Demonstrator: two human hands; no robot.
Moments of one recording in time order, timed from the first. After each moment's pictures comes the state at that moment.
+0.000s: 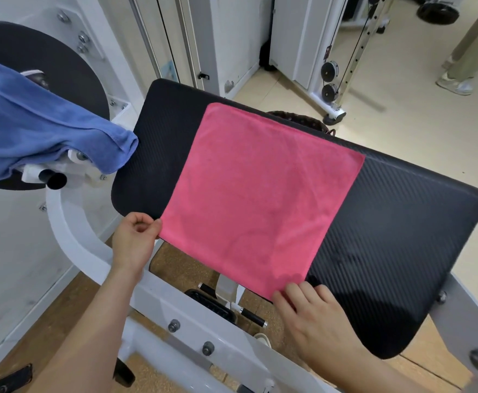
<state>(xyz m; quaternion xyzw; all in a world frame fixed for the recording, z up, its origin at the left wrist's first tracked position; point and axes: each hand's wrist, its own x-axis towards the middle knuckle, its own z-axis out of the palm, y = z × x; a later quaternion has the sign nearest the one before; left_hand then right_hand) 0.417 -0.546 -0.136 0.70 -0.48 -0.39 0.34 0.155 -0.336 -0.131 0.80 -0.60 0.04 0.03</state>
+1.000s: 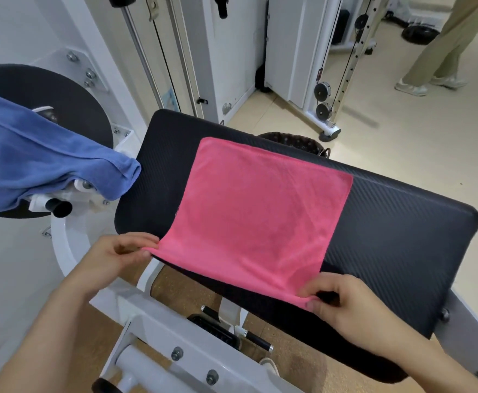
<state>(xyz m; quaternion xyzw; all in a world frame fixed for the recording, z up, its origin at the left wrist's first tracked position) 0.460 -0.563 -0.073 0.54 -0.65 -0.50 0.18 0.107 -0.372 -0.067 0.57 -0.70 0.20 -0.39</state>
